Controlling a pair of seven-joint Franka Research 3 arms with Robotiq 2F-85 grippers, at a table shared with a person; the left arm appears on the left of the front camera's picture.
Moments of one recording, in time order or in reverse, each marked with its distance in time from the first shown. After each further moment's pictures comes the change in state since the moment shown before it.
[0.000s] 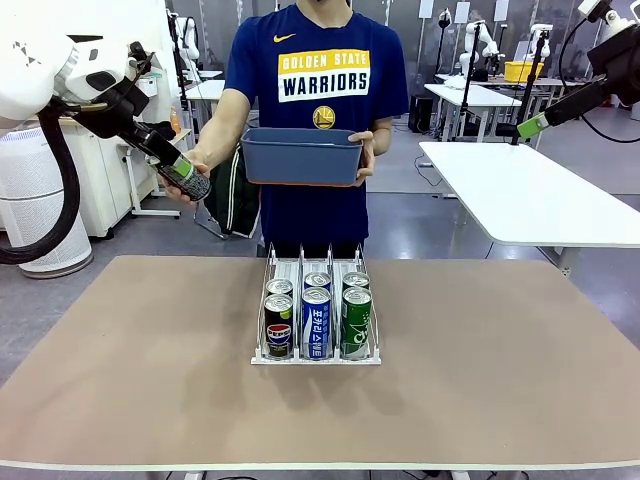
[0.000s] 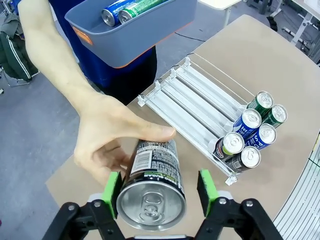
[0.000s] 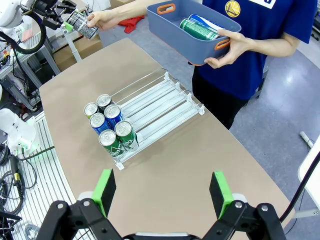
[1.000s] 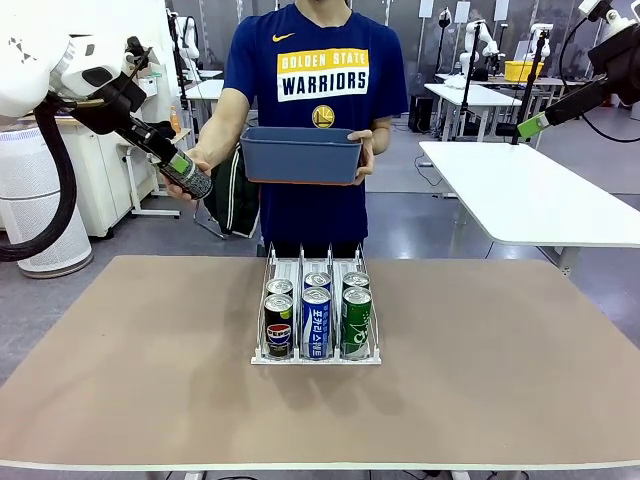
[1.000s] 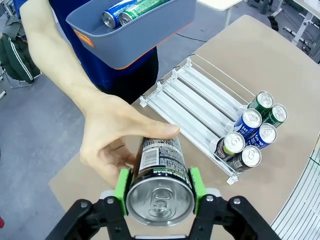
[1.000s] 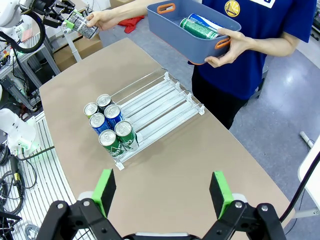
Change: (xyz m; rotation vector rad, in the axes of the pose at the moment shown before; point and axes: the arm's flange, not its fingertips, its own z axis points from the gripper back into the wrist) left arm 0.001 -0.001 0.006 0.010 -0.004 -0.009; right arm 0.000 0.000 0.000 0.000 0.000 0.000
